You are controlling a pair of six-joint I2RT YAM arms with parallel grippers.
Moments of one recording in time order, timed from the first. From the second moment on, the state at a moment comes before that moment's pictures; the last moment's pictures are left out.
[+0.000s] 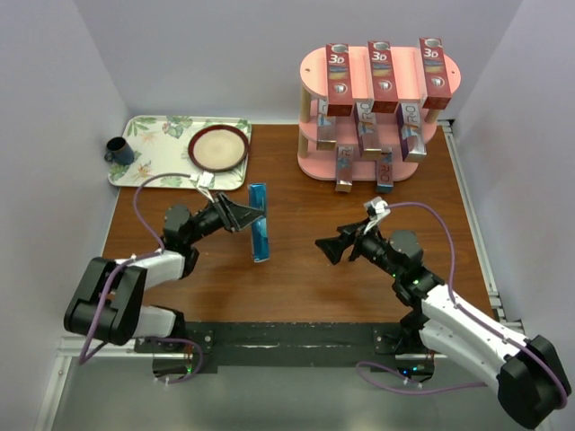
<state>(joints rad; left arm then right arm) -0.24 1.34 0.36 1.04 0.73 -0.93 0.57 0.77 0.28 0.36 -0.23 0.43</state>
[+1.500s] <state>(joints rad) -0.26 1.32 0.28 1.27 0.53 -1.33 0.80 1.59 0.49 1.21 -0.39 0.98</state>
